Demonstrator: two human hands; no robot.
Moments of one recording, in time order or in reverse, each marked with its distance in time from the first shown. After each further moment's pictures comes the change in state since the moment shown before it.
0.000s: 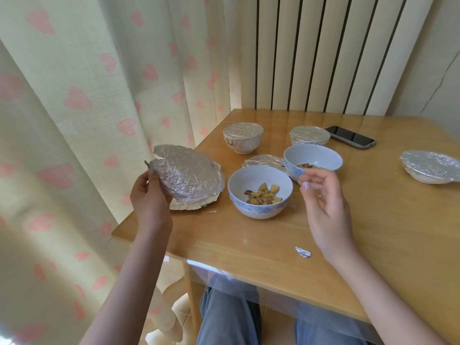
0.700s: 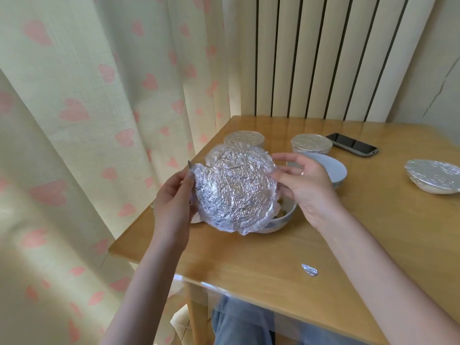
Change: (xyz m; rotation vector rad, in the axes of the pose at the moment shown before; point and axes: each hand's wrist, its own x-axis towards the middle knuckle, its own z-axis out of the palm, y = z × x) left_hand -0.029 0.016 0.025 0.101 -0.384 -0.031; right_hand 0.065 -0.033 0.034 0.365 -0.141 0.469
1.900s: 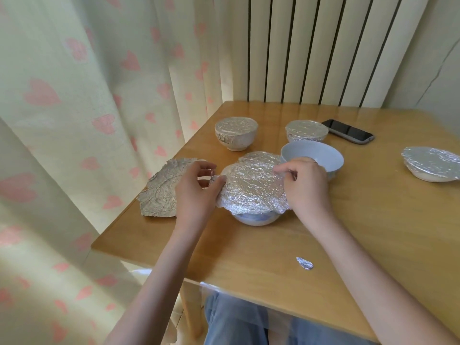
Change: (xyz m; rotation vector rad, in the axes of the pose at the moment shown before) left_hand 0.019 -0.040 0.029 0.544 -0.010 0.167; right_hand 0.021 0.045 -0.021 -0.920 0.242 -0.407
